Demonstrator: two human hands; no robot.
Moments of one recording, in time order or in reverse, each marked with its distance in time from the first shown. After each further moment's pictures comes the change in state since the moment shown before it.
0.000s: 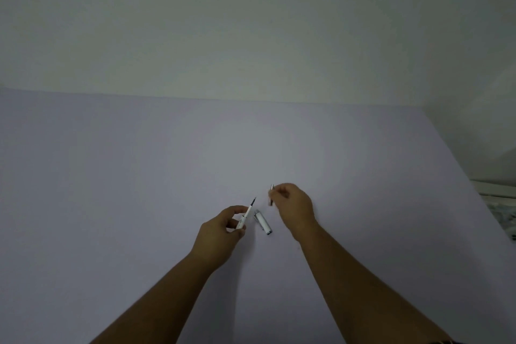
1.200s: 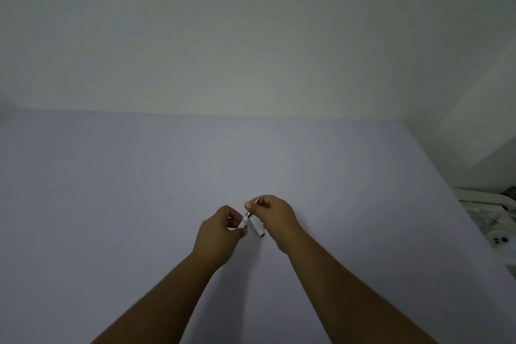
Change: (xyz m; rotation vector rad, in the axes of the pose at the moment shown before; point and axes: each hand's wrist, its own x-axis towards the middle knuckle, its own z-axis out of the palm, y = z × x) left_hand -0.028 0.024 0.006 0.065 0.148 0.038; right_hand -0.054 -0.030 -0.007 0.187 -0.230 -0.038
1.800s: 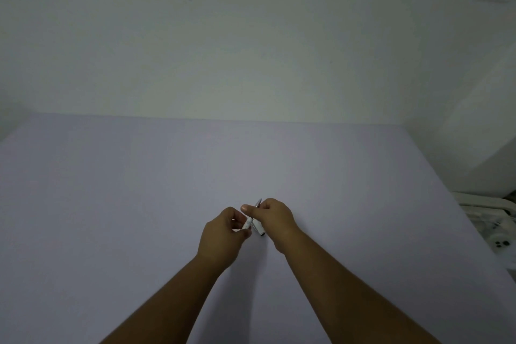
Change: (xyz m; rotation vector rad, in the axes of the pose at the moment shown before) left_hand -0.021 0.009 0.002 0.026 0.069 0.047; right_hand -0.010 -0.003 0.002 -0.076 0.028 0.087
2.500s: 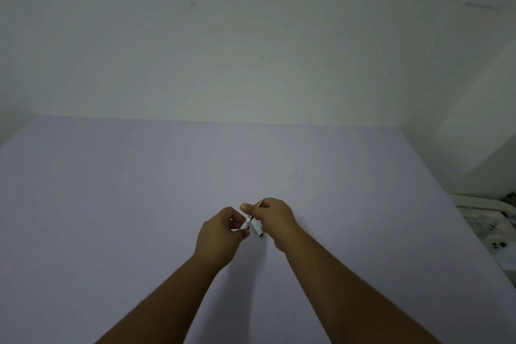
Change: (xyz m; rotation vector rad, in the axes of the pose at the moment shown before) left_hand -0.006 0.004 -0.006 -0.018 0.005 0.001; right_hand -0.007 -0.007 -0.005 0.022 -0.049 -0.036
